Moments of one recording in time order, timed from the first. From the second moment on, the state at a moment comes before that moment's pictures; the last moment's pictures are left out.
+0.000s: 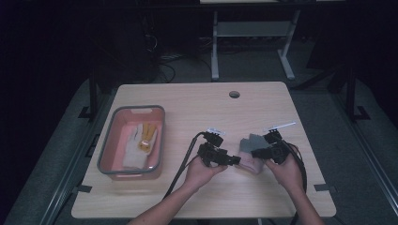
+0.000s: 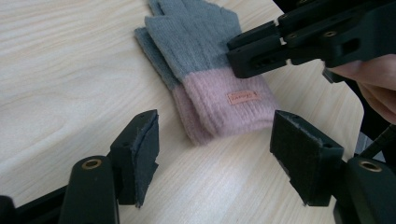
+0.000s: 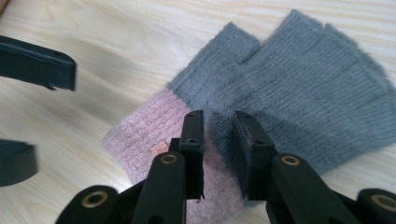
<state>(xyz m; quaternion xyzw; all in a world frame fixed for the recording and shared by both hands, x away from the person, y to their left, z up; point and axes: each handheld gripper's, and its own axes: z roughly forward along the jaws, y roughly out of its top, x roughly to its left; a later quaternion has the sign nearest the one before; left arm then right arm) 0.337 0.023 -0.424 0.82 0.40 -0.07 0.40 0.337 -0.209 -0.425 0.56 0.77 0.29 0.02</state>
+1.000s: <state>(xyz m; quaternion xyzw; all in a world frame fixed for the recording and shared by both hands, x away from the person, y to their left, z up) 0.359 -0.014 -0.453 0.82 0.43 -0.11 0.37 0.318 -0.258 -0.440 0.61 0.71 0.36 -0.01</state>
